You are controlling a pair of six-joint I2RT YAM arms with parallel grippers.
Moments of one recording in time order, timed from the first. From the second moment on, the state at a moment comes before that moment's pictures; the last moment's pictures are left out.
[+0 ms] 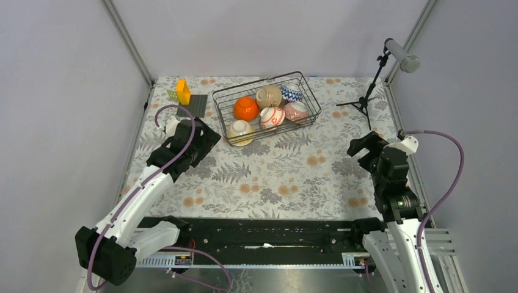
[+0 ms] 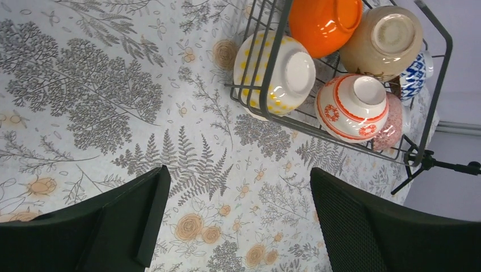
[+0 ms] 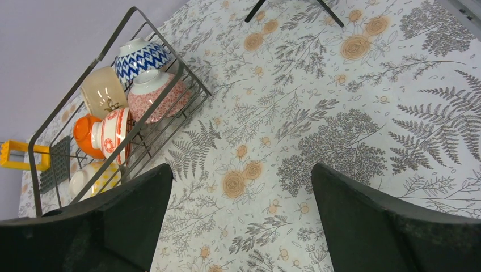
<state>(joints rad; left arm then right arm) -0.41 1.02 0.91 -0.64 -0.30 -1.13 0.12 0.52 0.68 -0.53 0.26 0.63</state>
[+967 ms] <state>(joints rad) -0.39 1.46 1.11 -0.47 -0.27 -0.75 0.13 0.79 0.79 -0.47 0.06 0.61</state>
